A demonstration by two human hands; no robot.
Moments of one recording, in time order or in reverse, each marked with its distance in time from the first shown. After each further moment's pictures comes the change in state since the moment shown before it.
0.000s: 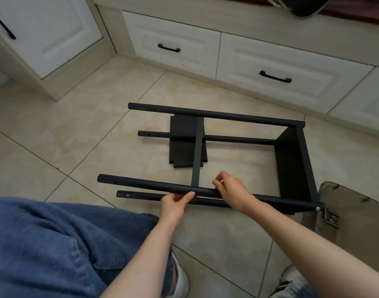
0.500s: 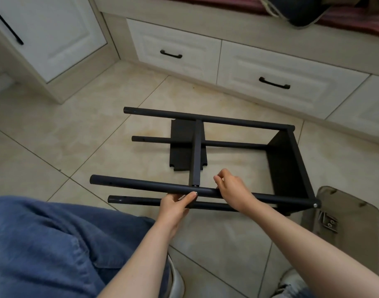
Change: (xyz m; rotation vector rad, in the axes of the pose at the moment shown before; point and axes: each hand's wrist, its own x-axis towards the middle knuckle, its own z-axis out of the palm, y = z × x) left_hand -0.018 0.017 -0.003 -0.180 -0.092 -0.017; right_hand -0.005 -0.018 -0.010 0.014 0.061 0.035
